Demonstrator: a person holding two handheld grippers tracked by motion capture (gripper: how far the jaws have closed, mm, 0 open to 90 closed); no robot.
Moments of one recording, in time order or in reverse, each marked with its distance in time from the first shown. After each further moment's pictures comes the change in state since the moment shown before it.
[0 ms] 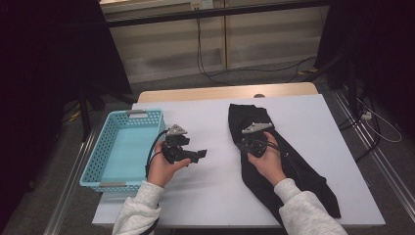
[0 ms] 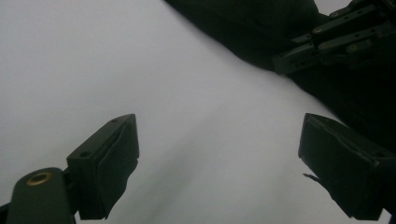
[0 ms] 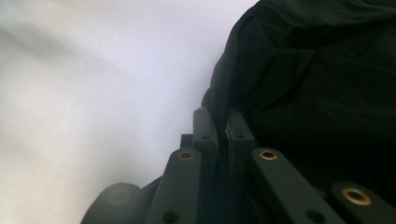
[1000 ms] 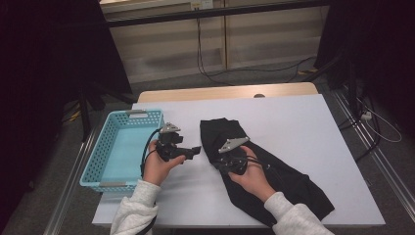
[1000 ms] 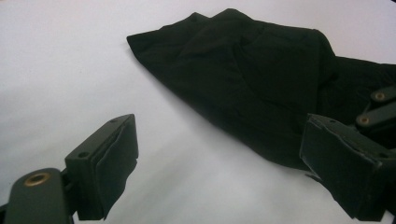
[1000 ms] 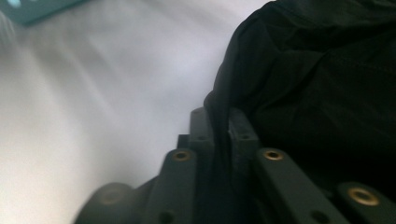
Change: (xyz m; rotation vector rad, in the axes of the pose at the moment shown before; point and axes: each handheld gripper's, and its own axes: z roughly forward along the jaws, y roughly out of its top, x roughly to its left) left arm 0.014 -0.001 -0.009 -0.012 0.045 -0.046; right arm 0.071 0.000 0.004 0.022 0.246 -0.112
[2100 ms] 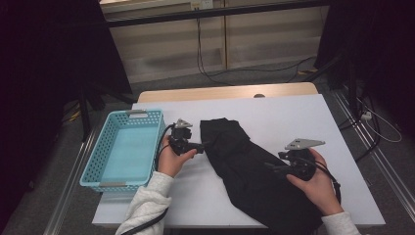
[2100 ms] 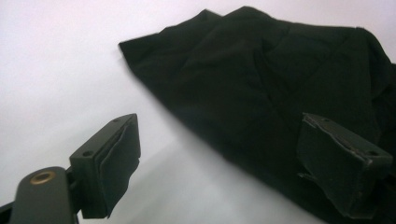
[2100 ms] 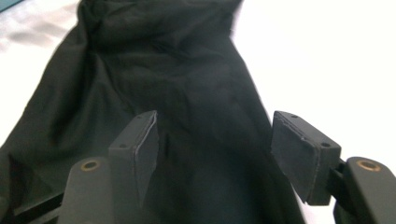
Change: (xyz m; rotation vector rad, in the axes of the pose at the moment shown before) left arm -0.001 0.012 0.049 0.017 0.043 0.001; right arm -0.052 -0.071 -0.138 -0.051 -0.248 0.187
